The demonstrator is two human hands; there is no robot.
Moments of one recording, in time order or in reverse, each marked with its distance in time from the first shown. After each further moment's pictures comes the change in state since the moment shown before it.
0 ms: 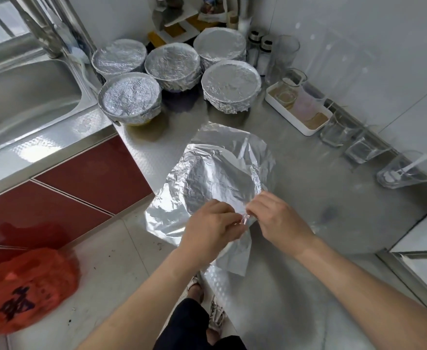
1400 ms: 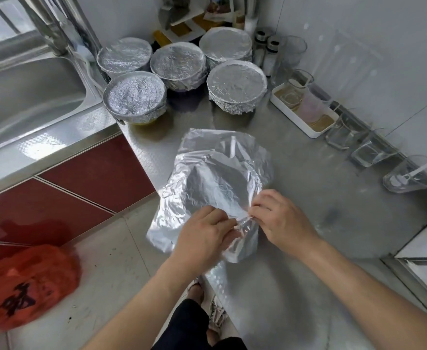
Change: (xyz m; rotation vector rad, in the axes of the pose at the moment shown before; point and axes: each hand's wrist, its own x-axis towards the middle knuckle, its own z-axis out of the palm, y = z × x) left_hand -0.019 -0.008 -0.006 0.161 0.019 0.067; right_hand 0.001 0.000 0.000 -0.093 -0.004 -0.028
